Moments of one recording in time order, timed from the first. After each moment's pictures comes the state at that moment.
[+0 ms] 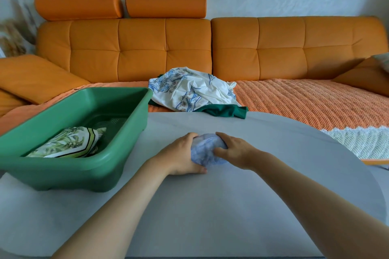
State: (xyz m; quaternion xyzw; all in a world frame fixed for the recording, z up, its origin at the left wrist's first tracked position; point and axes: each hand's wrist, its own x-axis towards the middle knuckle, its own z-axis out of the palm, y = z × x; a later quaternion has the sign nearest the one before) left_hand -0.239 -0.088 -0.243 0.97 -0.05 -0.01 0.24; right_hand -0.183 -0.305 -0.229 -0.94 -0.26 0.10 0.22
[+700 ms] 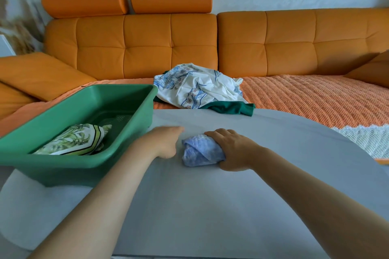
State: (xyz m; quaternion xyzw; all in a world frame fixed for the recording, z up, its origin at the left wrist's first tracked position) left_hand -0.244 -0.050 -0.194 1.00 -0.01 -0.07 0.03; right_hand -0.189 -0.291 -0.226 -0.92 -0.39 0.00 0.08
